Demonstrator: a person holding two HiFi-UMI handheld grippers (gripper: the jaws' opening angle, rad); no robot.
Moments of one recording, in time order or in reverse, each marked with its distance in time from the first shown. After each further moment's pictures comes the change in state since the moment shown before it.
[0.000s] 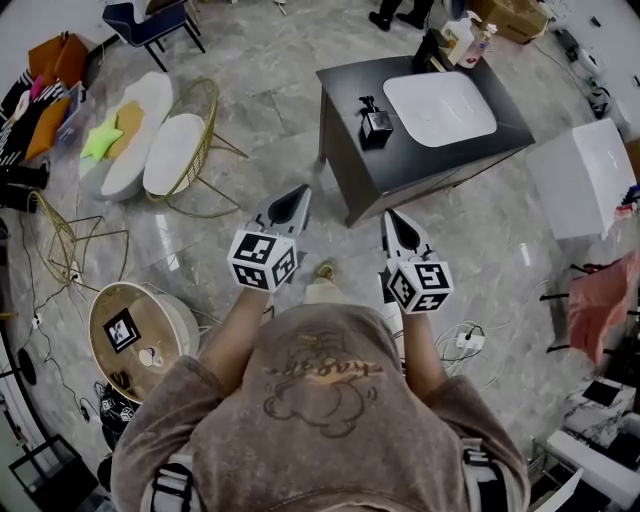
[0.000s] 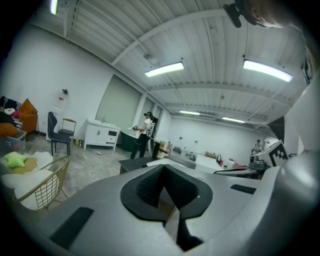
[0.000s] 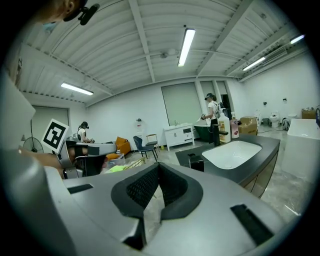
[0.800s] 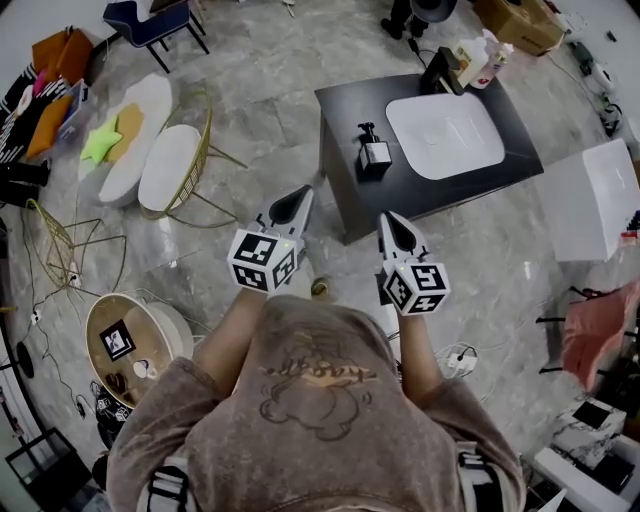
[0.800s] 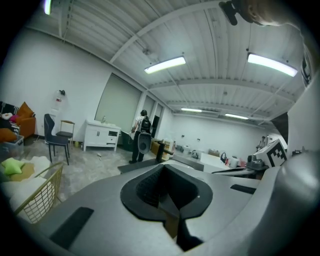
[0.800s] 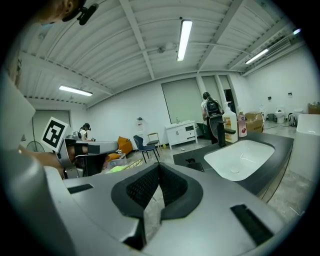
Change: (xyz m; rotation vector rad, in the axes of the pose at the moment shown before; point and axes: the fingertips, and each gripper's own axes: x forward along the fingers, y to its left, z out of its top) left arm 0.103 0.038 0.026 0.027 0.020 0.017; right arm 0.094 -0.065 0.026 0.015 0.023 0.047
